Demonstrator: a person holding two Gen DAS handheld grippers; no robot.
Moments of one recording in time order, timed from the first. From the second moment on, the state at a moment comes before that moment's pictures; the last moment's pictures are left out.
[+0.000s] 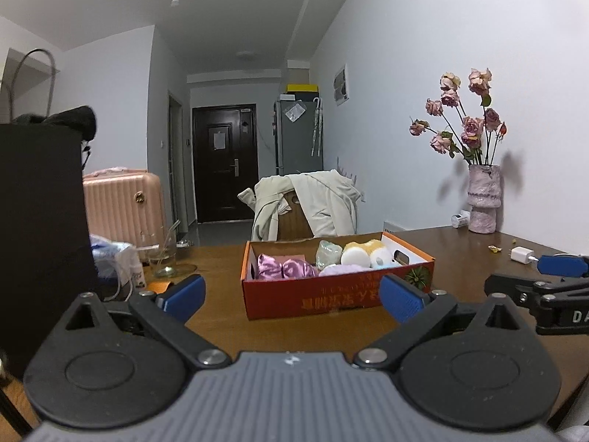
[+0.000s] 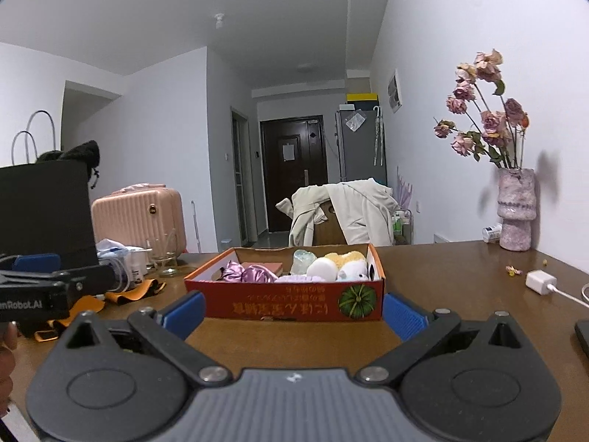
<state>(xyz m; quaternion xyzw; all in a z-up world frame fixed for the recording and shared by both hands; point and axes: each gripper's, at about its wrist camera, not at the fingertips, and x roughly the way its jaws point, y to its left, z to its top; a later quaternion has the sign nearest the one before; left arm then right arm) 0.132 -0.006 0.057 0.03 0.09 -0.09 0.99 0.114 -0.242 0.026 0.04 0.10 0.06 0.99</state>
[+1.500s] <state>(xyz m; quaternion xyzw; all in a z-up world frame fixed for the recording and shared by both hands) 0.047 0.011 0.023 0.00 0.10 -0.09 0.99 0.035 -0.209 -0.012 0.03 0.11 0.10 0.99</state>
